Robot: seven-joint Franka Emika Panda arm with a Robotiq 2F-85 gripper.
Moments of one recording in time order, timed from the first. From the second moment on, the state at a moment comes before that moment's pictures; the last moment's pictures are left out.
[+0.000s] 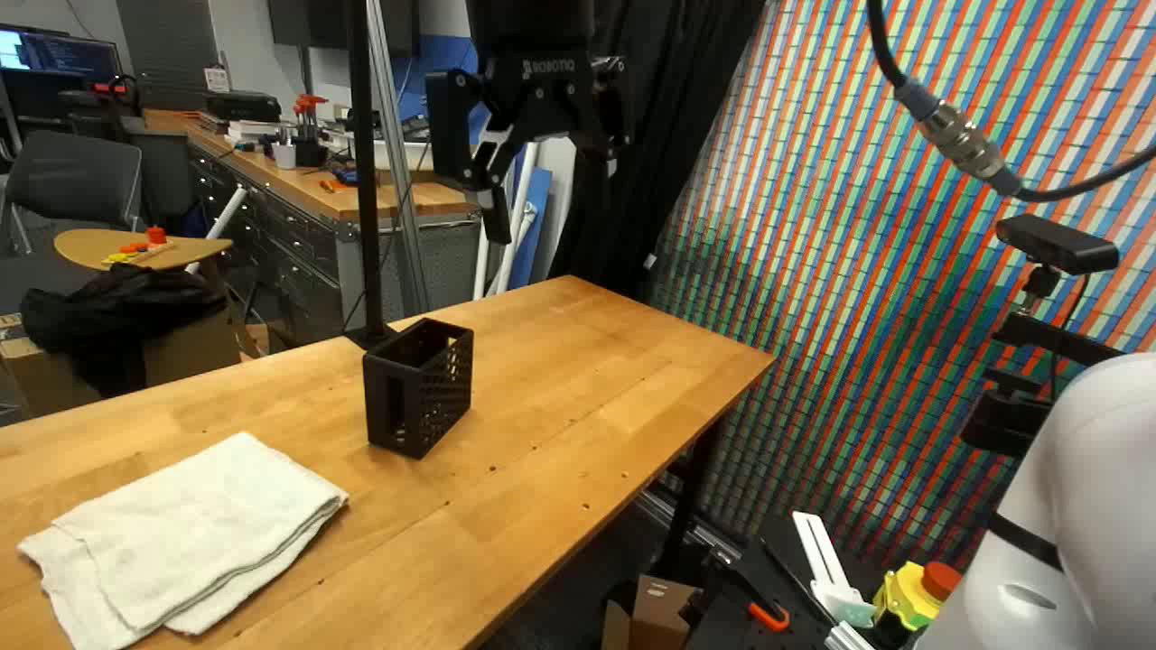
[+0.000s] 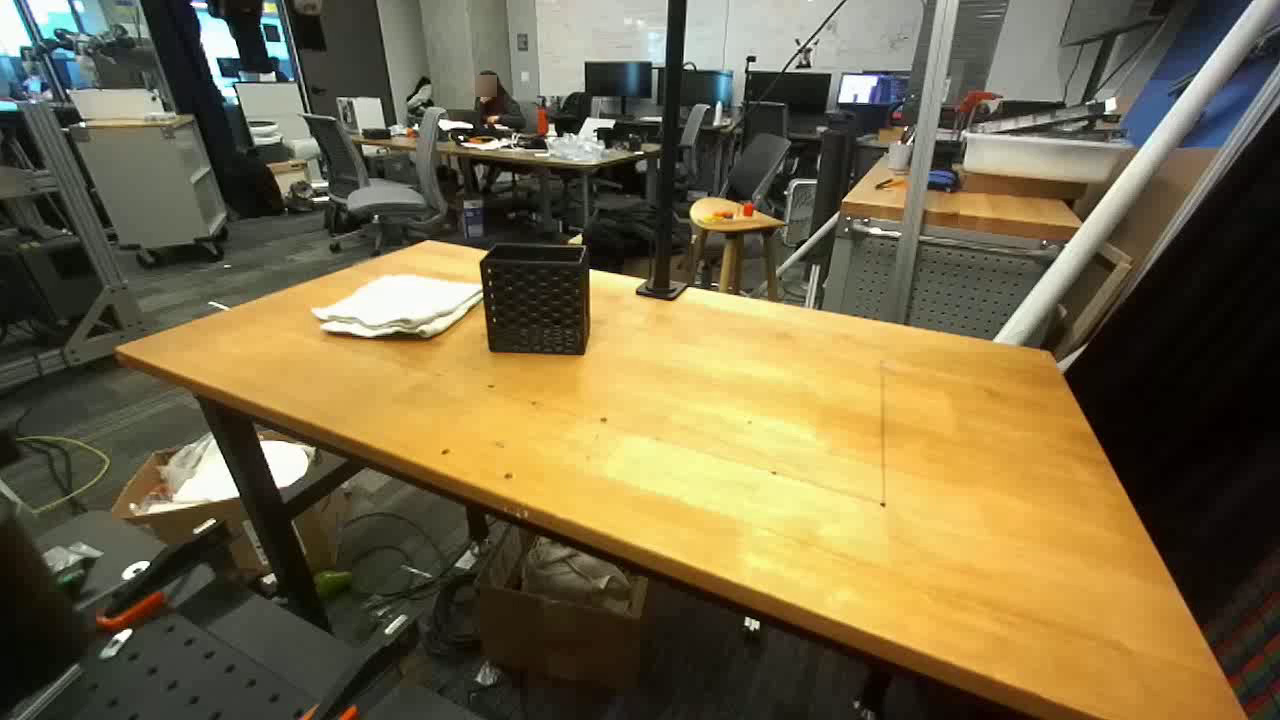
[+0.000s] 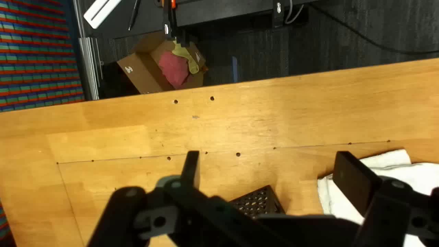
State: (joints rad) arm 0.00 -0.45 0.29 -2.17 -0.04 1.61 0.38
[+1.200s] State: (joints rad) arm 0.08 -0.26 0.32 -2.11 -0.13 1.77 0.39
